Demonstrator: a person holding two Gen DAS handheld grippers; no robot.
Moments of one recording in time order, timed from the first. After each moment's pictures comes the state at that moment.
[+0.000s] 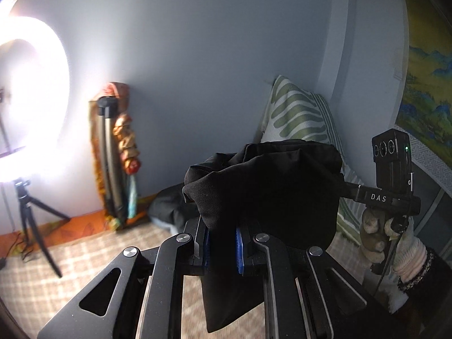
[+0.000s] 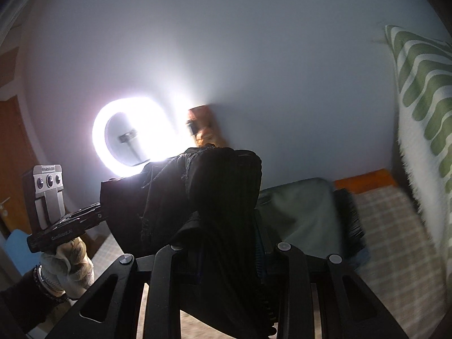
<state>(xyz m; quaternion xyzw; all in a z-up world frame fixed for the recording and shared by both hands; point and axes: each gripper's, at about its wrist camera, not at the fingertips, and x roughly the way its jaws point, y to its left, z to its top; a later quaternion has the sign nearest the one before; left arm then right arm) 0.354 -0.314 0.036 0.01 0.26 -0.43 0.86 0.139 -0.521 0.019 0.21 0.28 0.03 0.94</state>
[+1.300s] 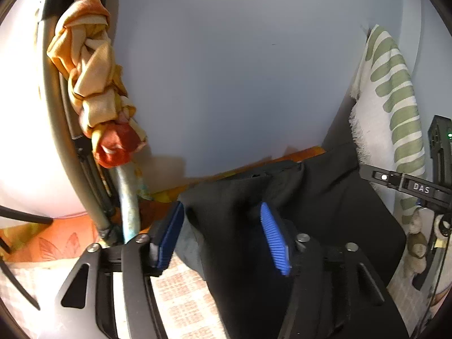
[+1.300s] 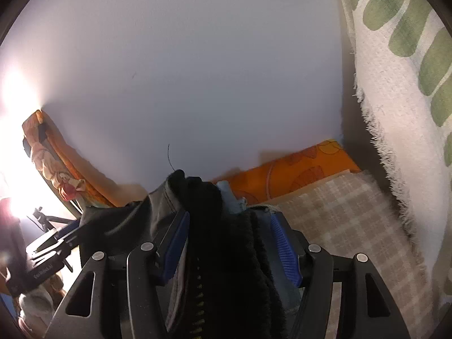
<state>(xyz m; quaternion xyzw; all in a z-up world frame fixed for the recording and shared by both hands) 0.510 -0.429 -0.073 0.05 0.36 -0.30 0.88 0.281 -0.677 -0.116 0.24 0.39 -0.13 0.88</state>
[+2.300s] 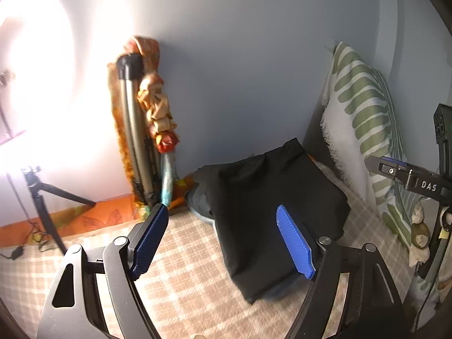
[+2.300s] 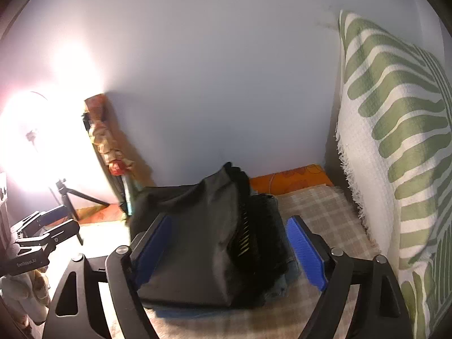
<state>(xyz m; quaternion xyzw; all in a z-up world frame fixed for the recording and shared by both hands) 0.408 -0.340 -0.002 0.06 0.32 -0.31 0.89 0.195 -0.583 -0.009 0.16 0.37 -0.13 0.91</state>
